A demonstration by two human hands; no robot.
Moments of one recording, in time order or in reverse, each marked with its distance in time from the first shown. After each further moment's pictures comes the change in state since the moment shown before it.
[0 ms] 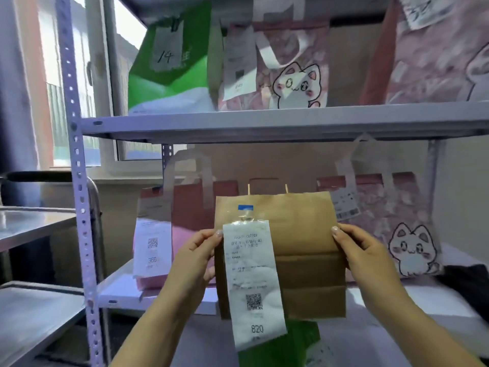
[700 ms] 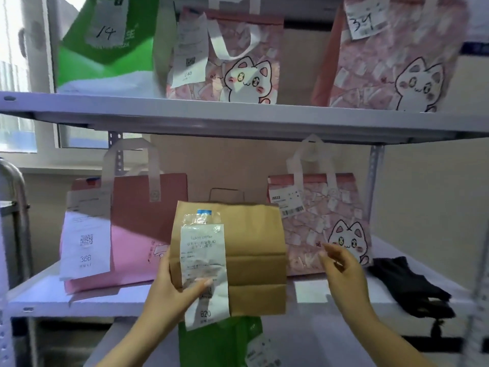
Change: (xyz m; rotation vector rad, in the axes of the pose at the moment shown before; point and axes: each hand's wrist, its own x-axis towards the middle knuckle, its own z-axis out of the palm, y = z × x) left_hand 0.000 -0.088 0.020 0.489 -0.006 0.157; right_hand 0.020 0.070 -0.086 -0.296 0.179 -0.008
